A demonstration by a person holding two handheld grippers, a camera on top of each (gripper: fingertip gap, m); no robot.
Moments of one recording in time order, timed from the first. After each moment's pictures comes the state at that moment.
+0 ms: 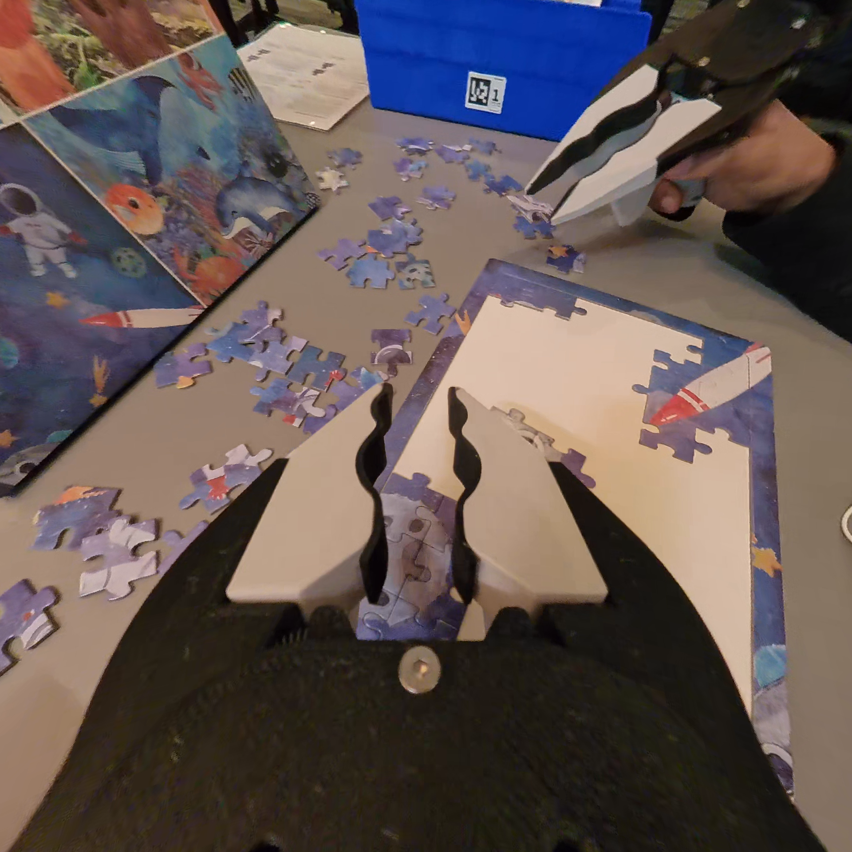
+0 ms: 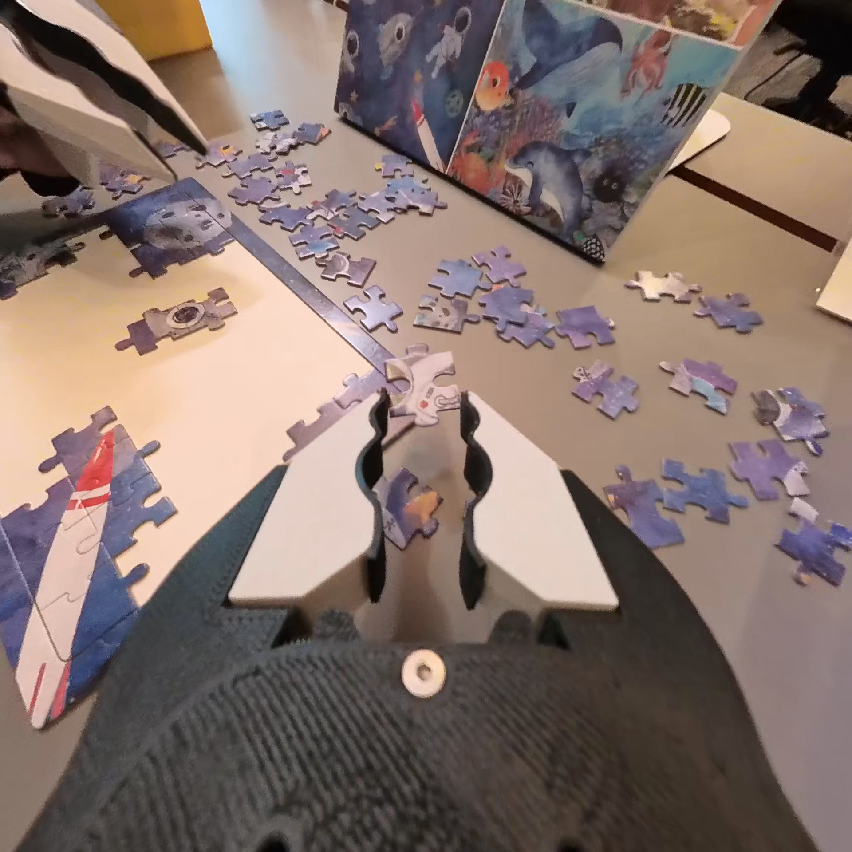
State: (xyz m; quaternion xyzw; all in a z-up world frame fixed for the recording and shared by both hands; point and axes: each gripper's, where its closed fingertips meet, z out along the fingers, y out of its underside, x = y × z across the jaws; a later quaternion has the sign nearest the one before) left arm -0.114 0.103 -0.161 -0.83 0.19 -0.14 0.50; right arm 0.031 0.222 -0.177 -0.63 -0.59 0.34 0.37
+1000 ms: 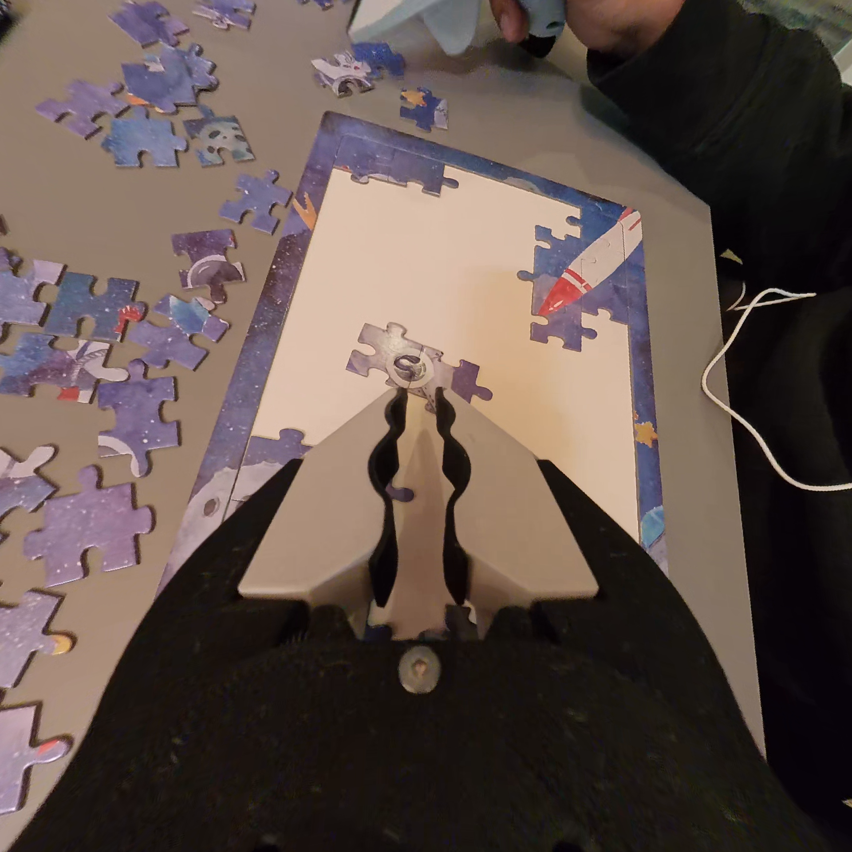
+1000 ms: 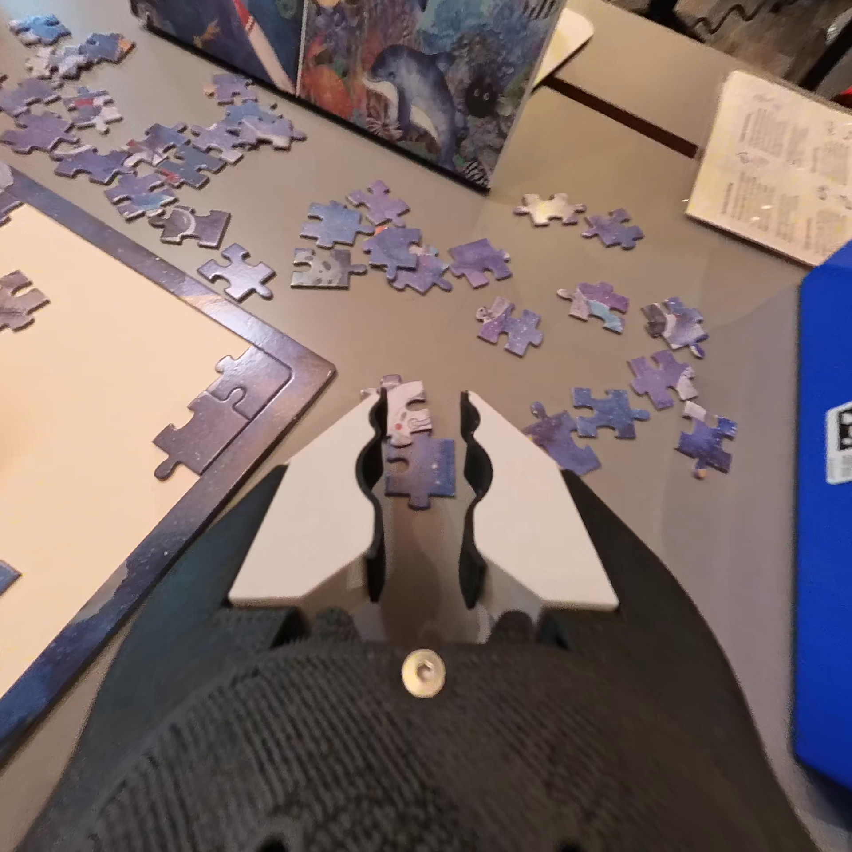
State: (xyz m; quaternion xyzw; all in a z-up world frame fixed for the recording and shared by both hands) left arm -0.068 0.062 -0.202 -0.85 0.29 -0.24 0.36; right arm 0.047 0.269 -0.196 -0.71 -0.52 0.24 0.41
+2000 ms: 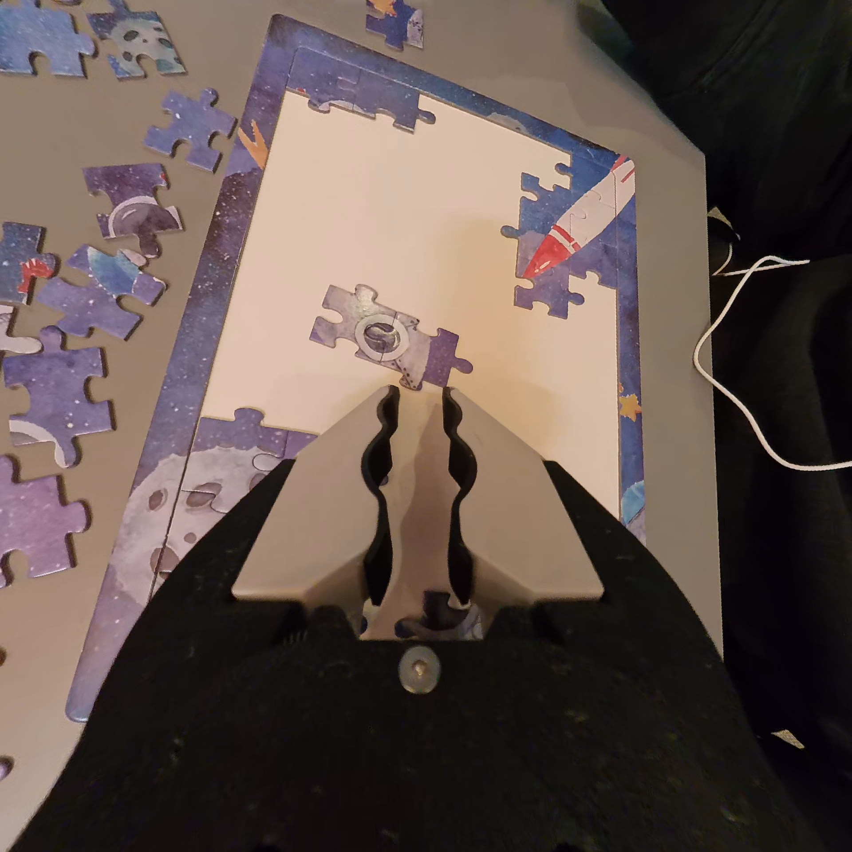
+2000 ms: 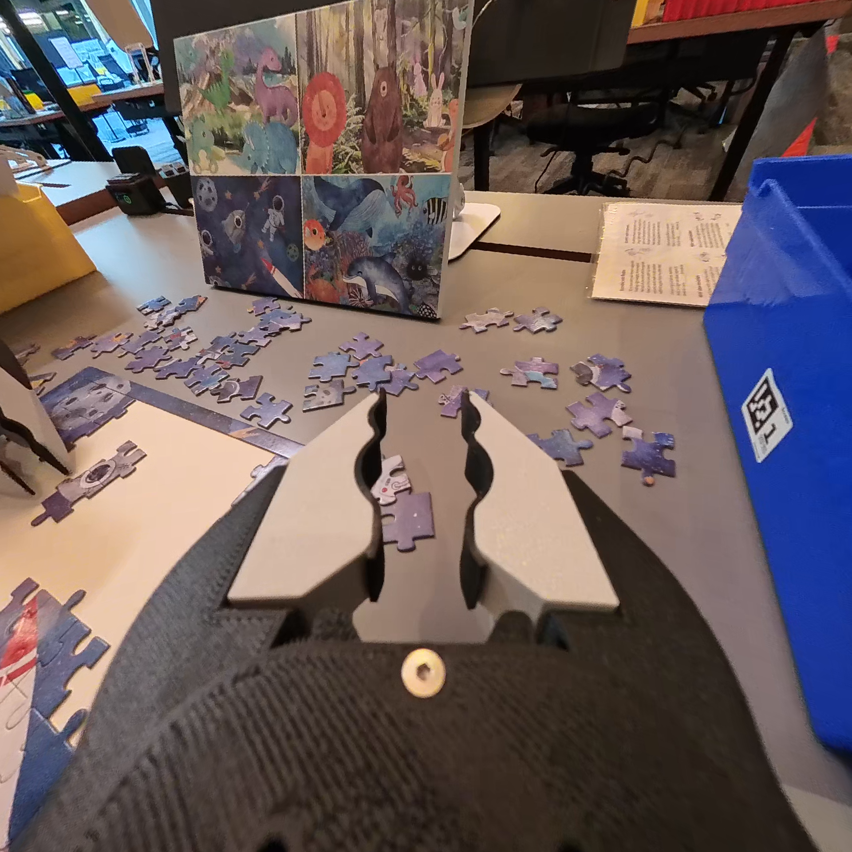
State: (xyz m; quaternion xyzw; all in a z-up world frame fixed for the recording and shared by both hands) left arm -0.061 0.048 -0.217 -0.87 0.30 -0.26 0.30; right arm 0.064 0.286 -0.141 -0.69 -0.40 0.36 0.48
